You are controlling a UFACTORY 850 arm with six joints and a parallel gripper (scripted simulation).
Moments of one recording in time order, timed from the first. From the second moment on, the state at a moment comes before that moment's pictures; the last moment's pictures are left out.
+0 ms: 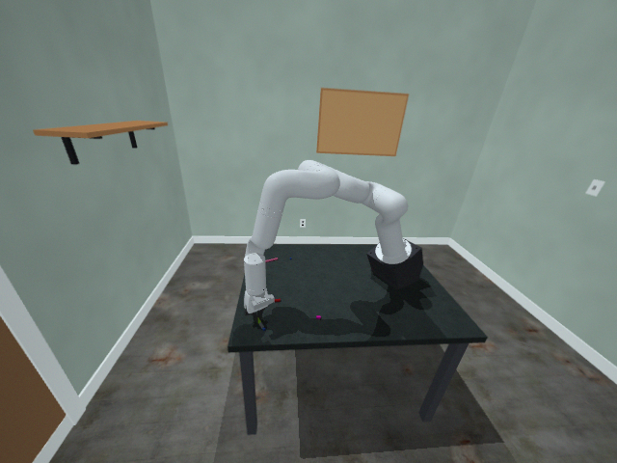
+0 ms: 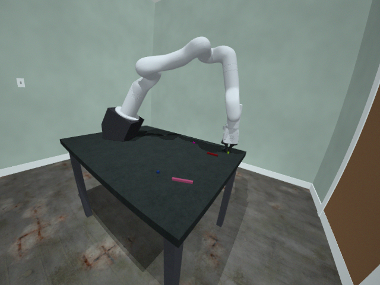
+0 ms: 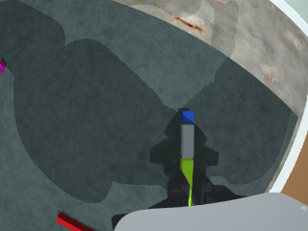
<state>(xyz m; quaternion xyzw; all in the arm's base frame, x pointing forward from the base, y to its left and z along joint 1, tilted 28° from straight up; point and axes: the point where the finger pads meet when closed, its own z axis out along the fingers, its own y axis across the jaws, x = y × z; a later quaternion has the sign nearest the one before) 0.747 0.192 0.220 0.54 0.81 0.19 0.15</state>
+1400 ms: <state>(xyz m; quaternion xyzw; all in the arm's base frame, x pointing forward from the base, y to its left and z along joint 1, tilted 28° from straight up) 0.733 0.187 0.247 0.54 0.81 0.19 0.15</state>
